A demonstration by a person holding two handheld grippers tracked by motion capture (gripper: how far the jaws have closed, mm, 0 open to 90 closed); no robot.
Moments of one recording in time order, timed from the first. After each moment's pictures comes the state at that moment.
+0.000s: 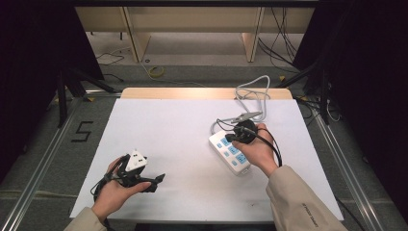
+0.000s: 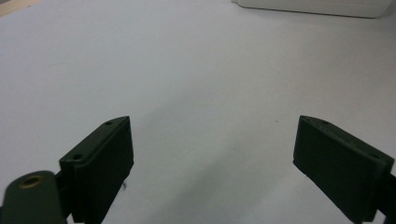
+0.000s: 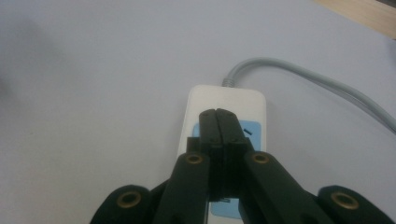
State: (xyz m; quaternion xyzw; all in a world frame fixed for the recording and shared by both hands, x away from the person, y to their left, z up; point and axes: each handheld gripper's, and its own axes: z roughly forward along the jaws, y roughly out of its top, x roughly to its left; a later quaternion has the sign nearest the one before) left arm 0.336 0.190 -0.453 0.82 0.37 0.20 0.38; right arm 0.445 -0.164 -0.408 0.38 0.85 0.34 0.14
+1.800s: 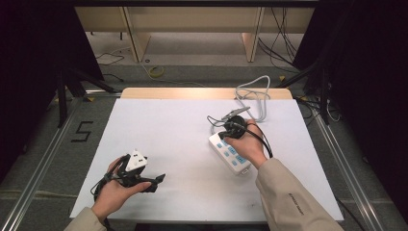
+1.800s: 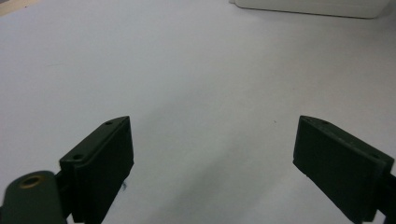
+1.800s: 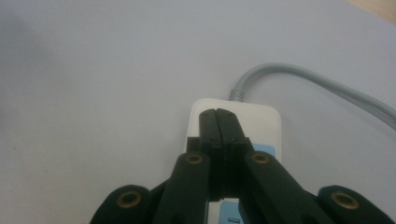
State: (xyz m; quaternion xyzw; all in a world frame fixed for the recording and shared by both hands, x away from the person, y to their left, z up) left arm 0.337 0.190 -0.453 0.82 0.37 0.20 0.38; right arm 0.468 -0.141 -0.418 0.37 0.86 0.32 0.13
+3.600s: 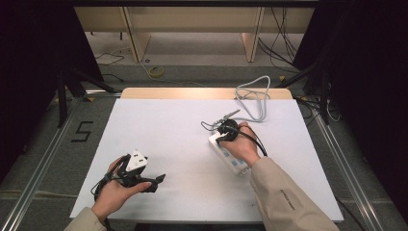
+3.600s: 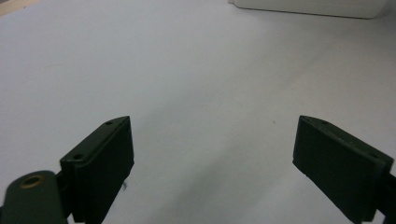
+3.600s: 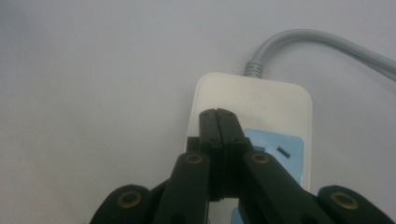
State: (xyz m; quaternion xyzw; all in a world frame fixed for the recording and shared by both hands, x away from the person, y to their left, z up) left arm 0.337 0.189 -0.453 0.82 0.37 0.20 0.38; right arm 0.478 -0.127 -0.442 0.37 0.88 0.27 0.10
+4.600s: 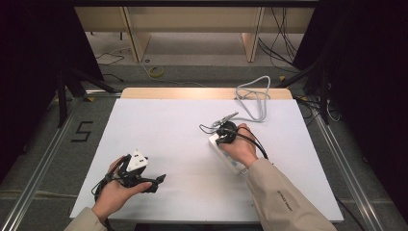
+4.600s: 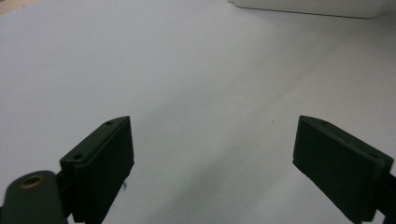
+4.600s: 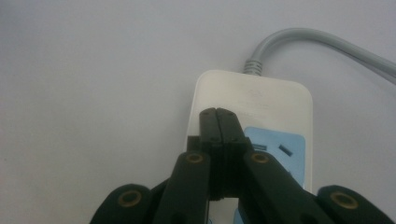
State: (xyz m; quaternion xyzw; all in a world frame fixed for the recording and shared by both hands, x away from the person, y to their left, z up) left arm 0.336 0.188 -0.453 0.82 0.37 0.20 0.38; right arm 0.473 -0.123 -0.446 0.37 0.88 0.26 0.12
